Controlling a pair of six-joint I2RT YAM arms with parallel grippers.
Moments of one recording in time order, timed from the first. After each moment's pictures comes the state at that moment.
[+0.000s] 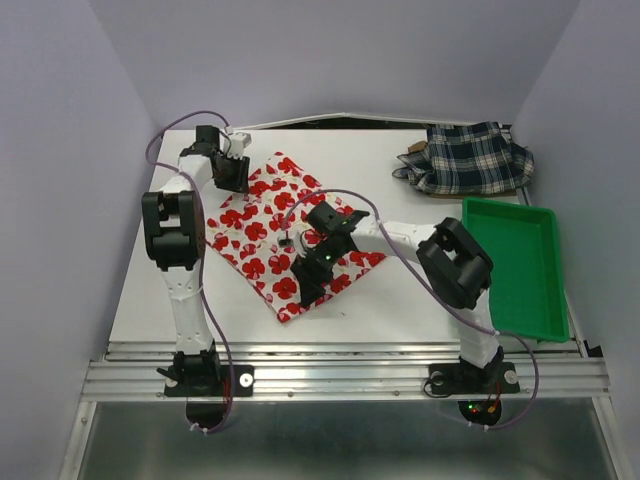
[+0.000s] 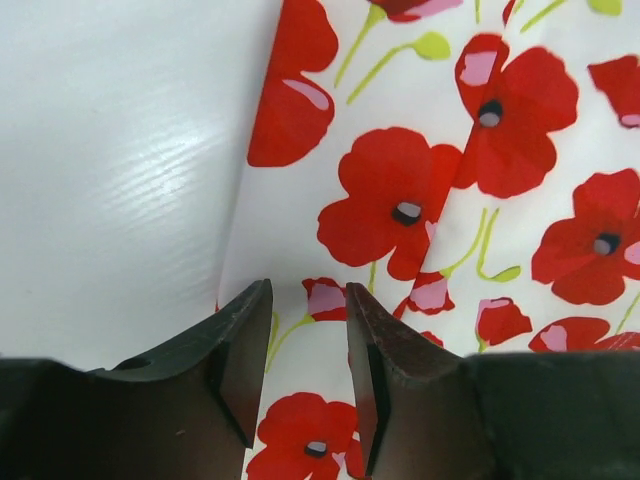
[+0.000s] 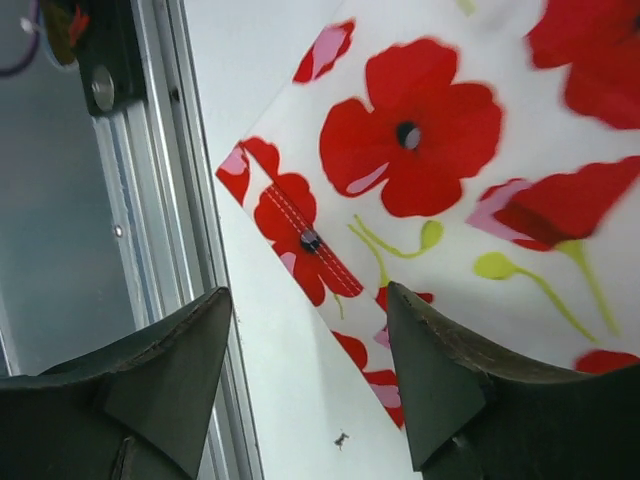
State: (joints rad) left arm 0.02 2.23 1.80 -0.58 0.36 0.24; right arm 0.82 2.06 1.44 -0.58 -0.82 -0.21
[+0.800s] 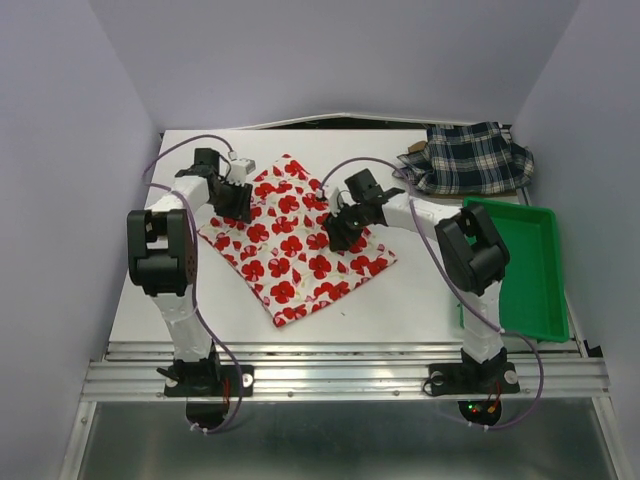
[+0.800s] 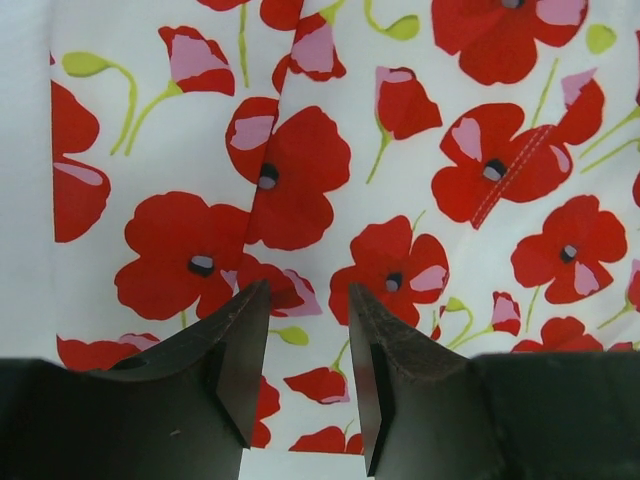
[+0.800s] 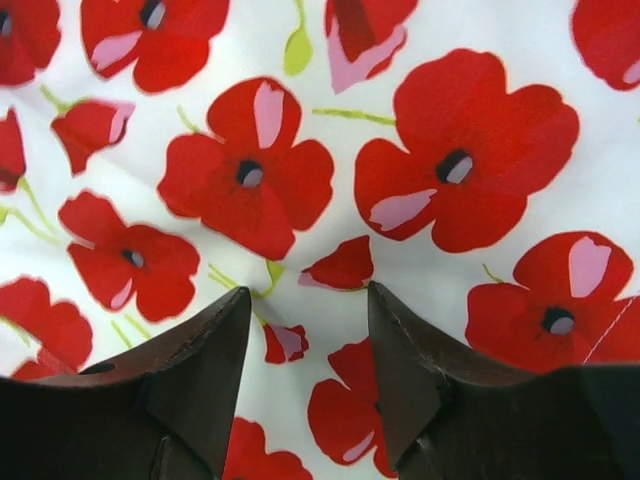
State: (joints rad) left arm 0.00 1.92 1.39 -0.60 0.41 0.29; right arm 0.56 2.09 1.48 -0.42 -0.45 -0.34
